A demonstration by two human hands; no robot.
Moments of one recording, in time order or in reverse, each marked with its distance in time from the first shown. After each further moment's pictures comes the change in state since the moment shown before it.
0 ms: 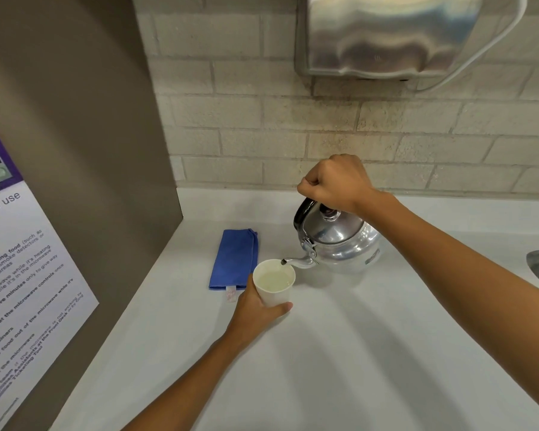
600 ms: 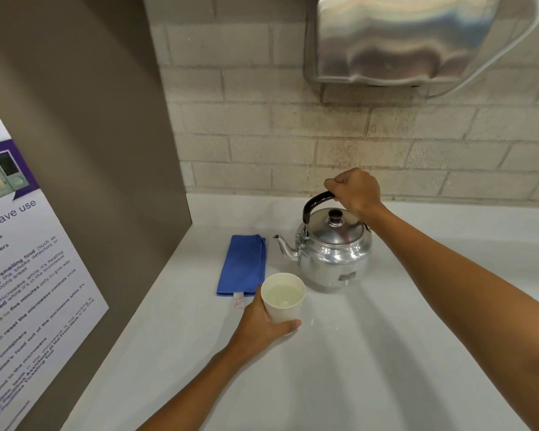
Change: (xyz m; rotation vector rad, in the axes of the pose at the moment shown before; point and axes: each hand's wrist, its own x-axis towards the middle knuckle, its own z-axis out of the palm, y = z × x) left_hand -0.011 -0.006 -0.008 0.015 -0.097 -0.004; right_hand 0.008 0.043 0.055 0.463 0.114 0.566
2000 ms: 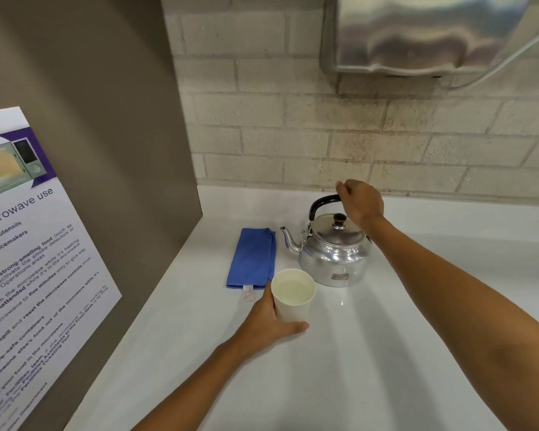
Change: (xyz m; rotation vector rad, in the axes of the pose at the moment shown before) left_hand -0.006 0.004 -0.010 0.012 -0.159 -0.013; right_hand -0.007 0.023 0.034 -0.093 -0.003 0.047
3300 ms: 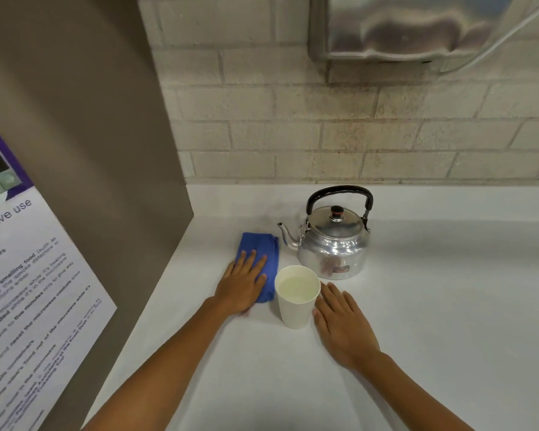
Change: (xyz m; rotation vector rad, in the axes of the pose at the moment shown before) left_hand 0.067 -0.036 -0.064 1.074 -0.038 0.059; right_hand -0.209 0.042 0.072 -0.344 -0.502 -0.155
